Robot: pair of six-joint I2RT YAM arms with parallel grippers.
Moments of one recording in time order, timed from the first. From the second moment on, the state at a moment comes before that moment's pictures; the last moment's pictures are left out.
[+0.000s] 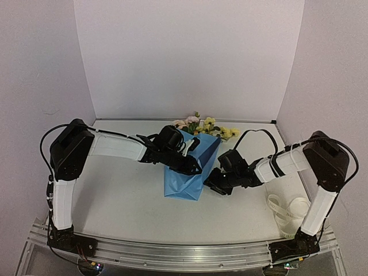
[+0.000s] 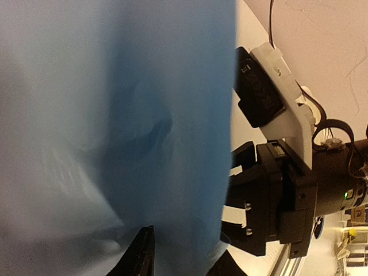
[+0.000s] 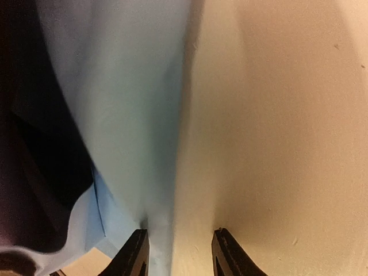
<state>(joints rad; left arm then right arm) -0.87 2.07 1.43 -0.09 0.44 -0.42 0.77 1.81 0.87 0.07 -0.06 1.10</state>
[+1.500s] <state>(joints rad) -0.86 2.11 1.43 -0.04 0.52 -0.42 0.67 1.77 0.94 0.01 -0.10 1.19</state>
